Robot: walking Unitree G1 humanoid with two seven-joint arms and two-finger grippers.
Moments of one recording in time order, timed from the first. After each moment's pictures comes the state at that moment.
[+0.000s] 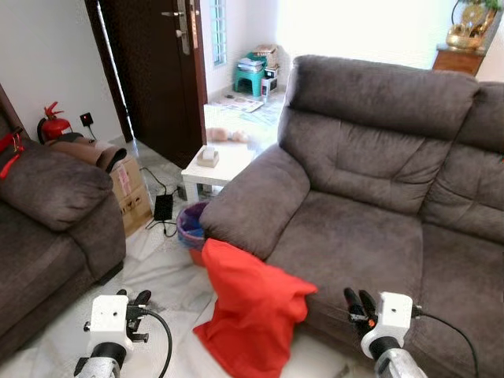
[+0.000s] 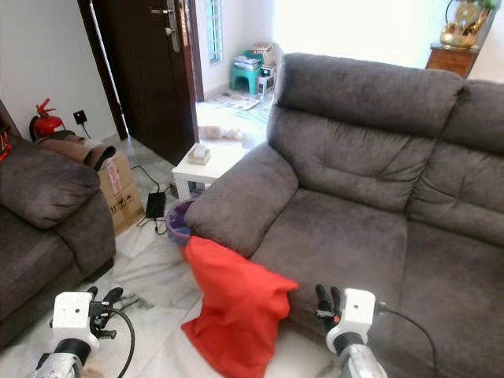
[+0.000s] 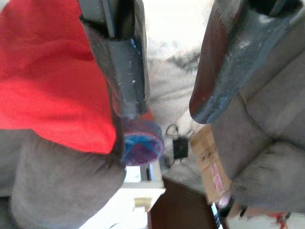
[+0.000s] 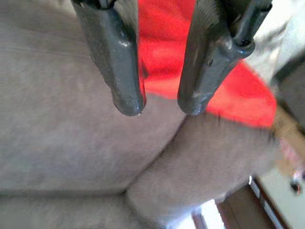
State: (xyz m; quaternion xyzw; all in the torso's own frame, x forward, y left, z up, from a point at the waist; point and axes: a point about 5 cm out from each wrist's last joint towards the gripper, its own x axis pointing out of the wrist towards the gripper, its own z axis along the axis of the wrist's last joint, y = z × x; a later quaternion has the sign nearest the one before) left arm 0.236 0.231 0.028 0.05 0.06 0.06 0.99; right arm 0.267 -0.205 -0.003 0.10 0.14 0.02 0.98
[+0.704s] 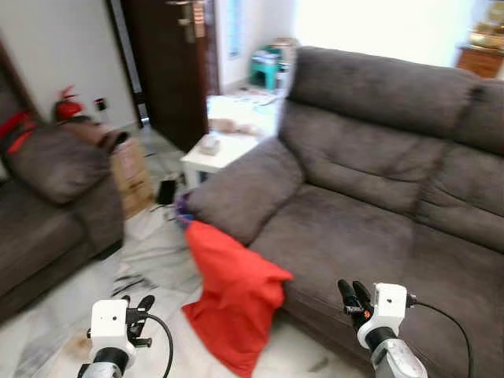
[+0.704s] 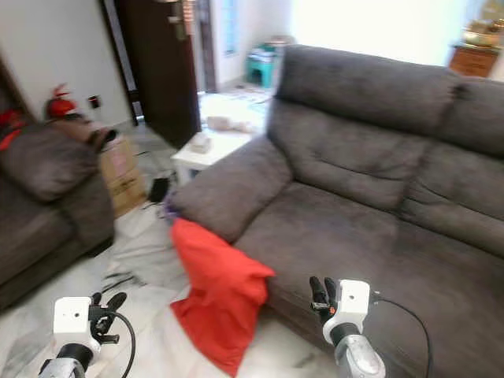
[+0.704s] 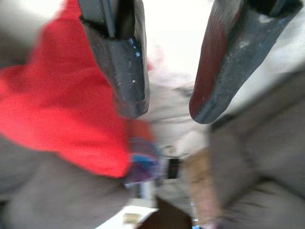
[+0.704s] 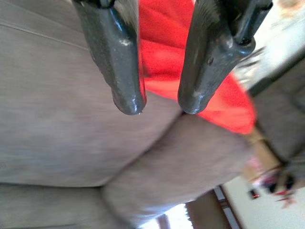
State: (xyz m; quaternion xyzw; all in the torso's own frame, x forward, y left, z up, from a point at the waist) left arm 0.223 0.232 0.020 0.04 0.09 0.06 0.99; right arm 0.276 -0.197 0.004 0.11 0.13 0.04 0.98
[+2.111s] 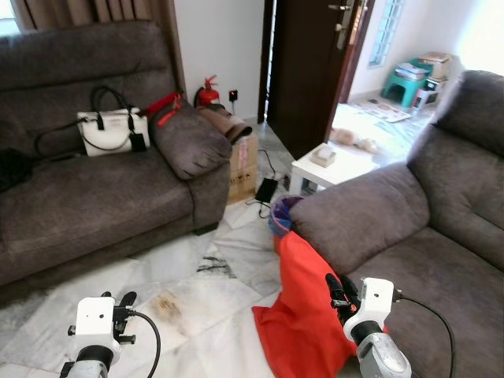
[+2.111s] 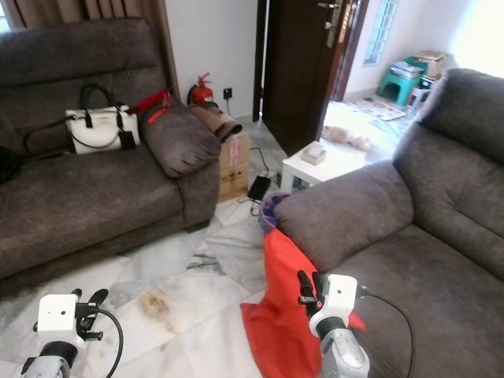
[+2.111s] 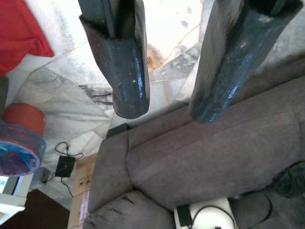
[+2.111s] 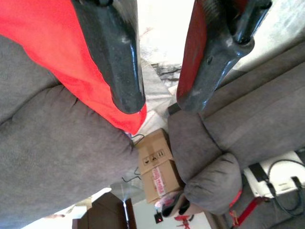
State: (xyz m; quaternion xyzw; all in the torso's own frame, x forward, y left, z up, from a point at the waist) left arm 0.226 0.243 0.031 0.06 0.07 0.09 0.99; right arm 0.283 -0.184 0.008 0.12 0.12 0.05 0.98
